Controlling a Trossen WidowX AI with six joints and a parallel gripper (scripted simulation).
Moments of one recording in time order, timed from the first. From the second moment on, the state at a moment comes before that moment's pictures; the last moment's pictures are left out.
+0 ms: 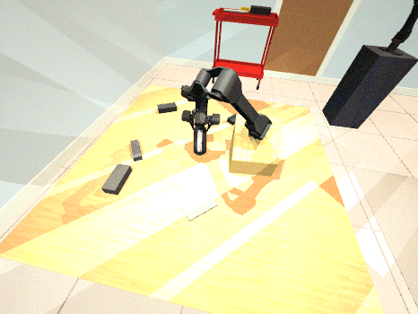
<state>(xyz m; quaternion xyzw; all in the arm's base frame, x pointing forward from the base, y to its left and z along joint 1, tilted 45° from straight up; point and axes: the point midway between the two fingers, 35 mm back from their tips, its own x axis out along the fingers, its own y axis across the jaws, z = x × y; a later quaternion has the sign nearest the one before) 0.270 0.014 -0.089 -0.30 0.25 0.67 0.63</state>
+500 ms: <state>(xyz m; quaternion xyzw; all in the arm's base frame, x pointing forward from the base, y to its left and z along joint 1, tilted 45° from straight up) 0.270 0.012 -0.101 -0.30 0.26 0.67 0.63</state>
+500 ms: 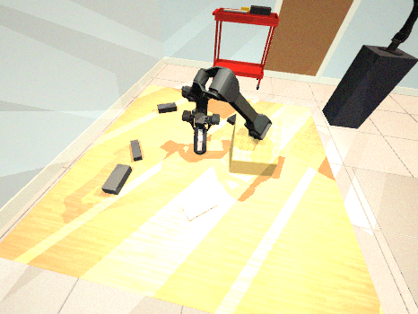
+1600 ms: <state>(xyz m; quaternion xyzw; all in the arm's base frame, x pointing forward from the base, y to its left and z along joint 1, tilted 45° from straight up) 0.271 0.011 -0.128 -0.30 0.26 0.67 0.62</state>
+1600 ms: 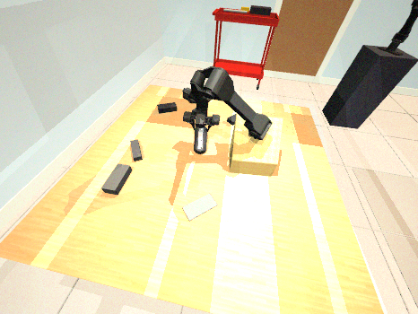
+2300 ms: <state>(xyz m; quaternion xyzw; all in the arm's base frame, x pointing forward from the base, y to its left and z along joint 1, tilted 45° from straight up) 0.269 0.016 -0.146 -0.30 0.25 0.68 0.62</state>
